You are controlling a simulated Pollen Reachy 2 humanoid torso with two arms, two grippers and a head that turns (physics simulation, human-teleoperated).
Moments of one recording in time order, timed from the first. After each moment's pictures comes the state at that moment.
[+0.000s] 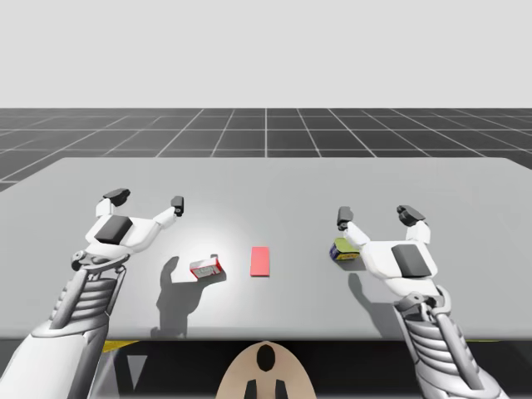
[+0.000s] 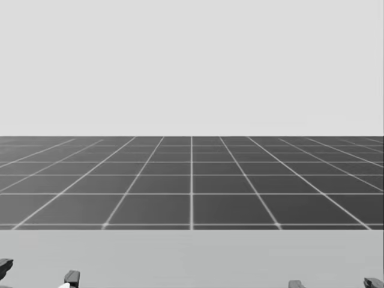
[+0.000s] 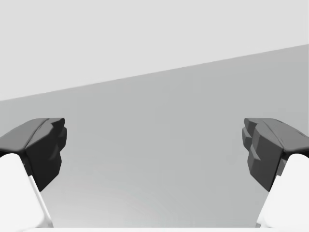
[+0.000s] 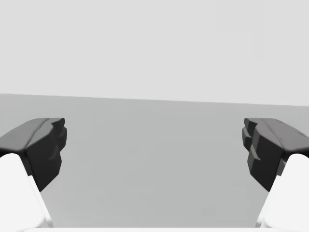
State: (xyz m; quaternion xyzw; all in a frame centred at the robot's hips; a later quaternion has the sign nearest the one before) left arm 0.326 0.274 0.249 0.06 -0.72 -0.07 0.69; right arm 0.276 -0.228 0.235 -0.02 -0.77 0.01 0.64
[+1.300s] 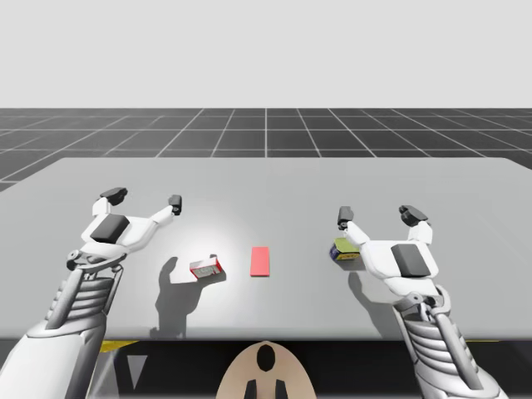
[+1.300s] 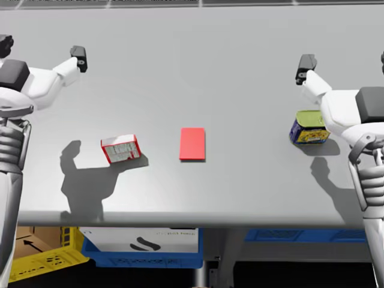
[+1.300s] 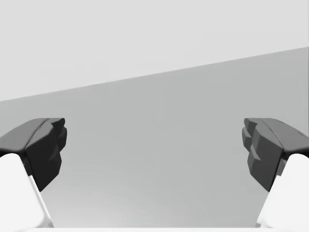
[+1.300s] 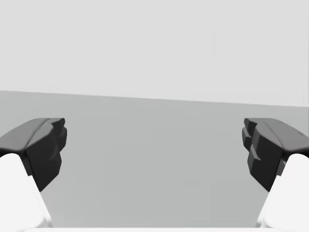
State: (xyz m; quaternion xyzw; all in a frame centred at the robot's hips) left arm 0.325 0.277 0.253 0.06 -0.72 -0.07 0.69; right arm 0.276 -0.226 0.236 -0.05 -0.77 0.01 0.64
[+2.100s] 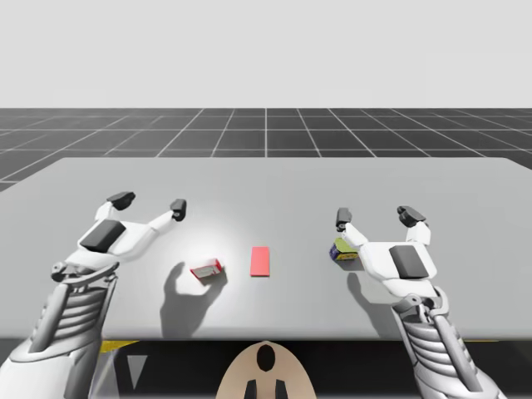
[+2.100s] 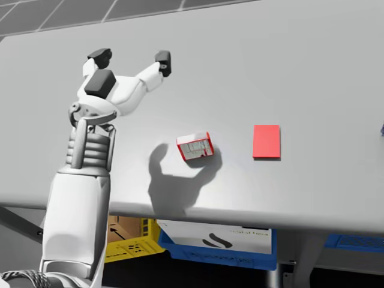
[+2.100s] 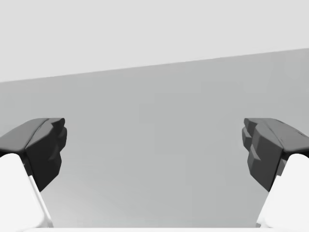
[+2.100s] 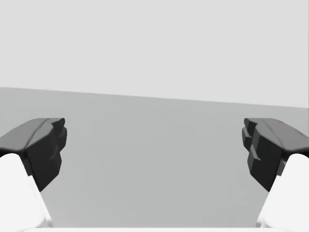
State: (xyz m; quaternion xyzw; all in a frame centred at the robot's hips) left arm 0.304 0.267 0.265 -0.02 -0.71 -0.07 0.70; right arm 0.274 -0.223 0.234 -0.04 -0.77 0.02 0.64
